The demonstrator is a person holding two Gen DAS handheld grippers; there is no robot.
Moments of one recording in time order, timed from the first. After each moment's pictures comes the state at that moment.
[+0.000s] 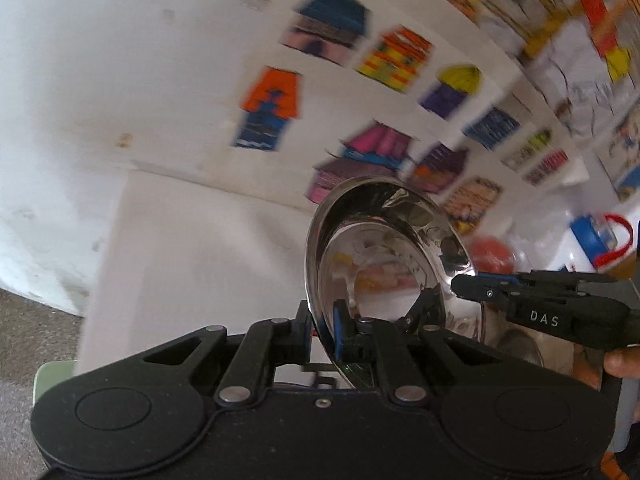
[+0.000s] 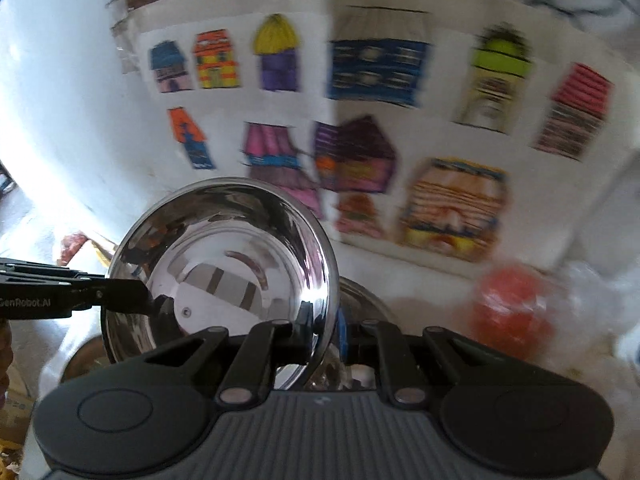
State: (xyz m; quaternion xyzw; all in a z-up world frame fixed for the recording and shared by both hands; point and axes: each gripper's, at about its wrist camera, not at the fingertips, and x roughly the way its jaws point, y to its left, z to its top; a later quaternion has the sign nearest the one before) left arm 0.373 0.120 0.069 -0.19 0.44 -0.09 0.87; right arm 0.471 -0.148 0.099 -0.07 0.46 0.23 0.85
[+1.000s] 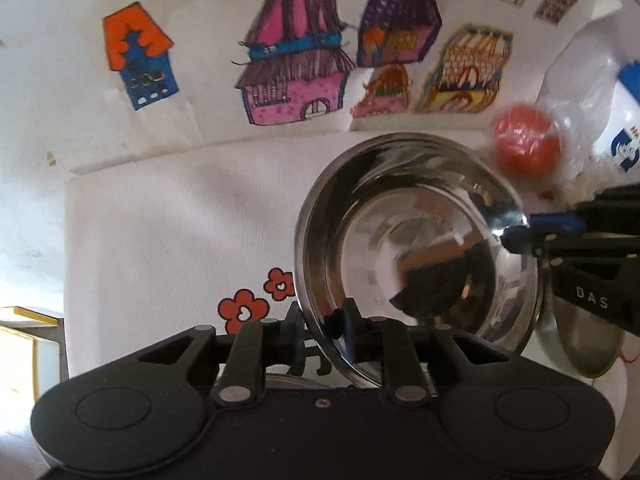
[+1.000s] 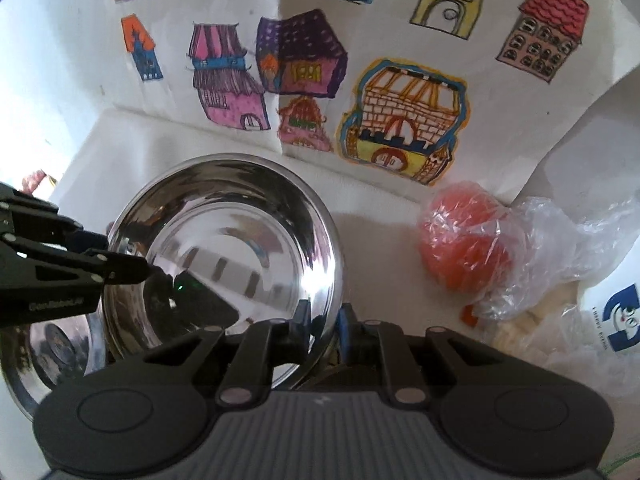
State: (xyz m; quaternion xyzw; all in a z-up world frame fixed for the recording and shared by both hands) left arm 0.427 0.035 0.046 -0.01 0.56 -0.07 0.82; right arm 0.459 -0.128 0.061 -0.16 0.53 0.18 0.82
